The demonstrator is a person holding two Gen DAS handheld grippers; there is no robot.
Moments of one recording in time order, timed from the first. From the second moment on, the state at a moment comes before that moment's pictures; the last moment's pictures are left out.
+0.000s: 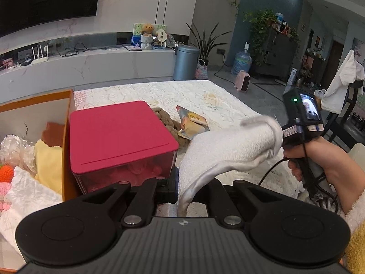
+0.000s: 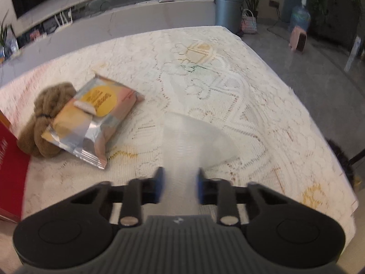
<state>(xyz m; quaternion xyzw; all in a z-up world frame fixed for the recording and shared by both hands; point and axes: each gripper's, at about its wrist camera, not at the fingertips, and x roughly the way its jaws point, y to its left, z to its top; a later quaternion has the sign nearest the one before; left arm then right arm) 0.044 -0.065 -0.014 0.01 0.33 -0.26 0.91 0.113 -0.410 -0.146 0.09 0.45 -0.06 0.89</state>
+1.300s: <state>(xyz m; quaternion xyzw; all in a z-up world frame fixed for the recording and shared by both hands) 0.026 0.021 0.068 -0.12 0.23 -0.20 0.95 0.036 -0.341 0.068 0.20 0.17 0.17 0.95</state>
